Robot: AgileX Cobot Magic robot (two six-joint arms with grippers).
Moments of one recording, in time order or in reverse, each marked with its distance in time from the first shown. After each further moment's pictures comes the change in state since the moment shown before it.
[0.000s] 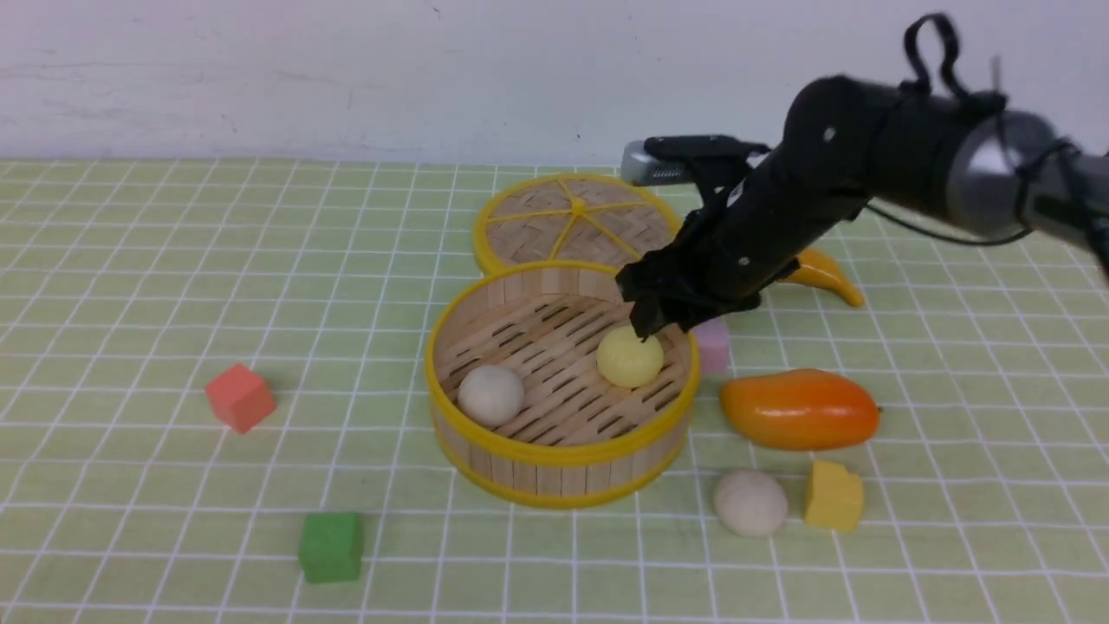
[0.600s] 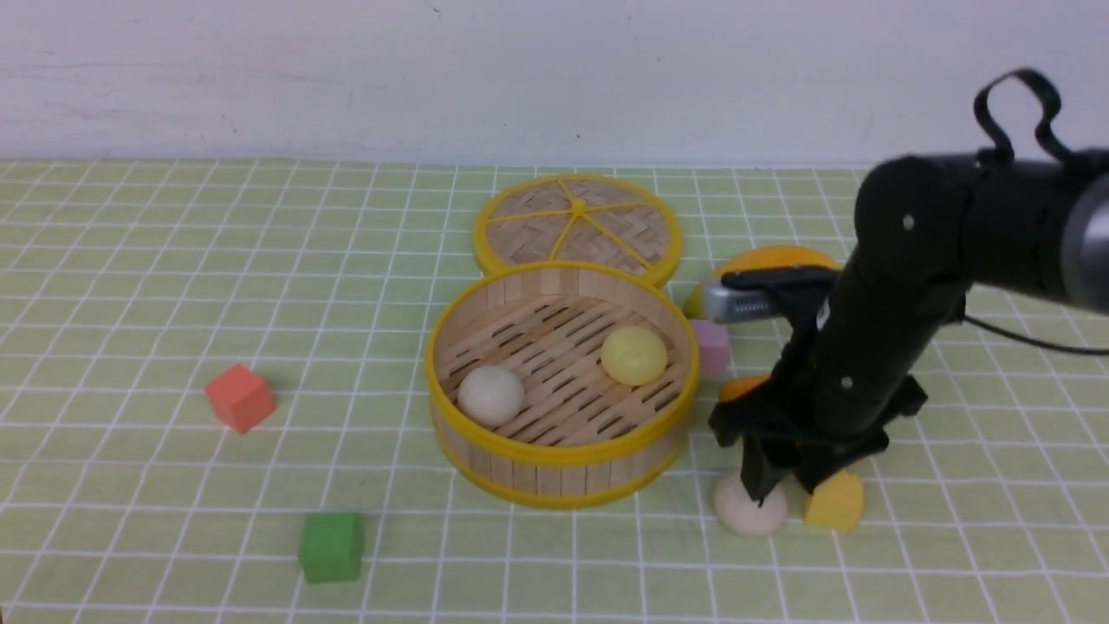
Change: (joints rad) right arm 0.000 -0.174 0.414 -0.094 0.072 0.166; left arm 0.000 0.000 0.000 0.000 -0.005 0.000
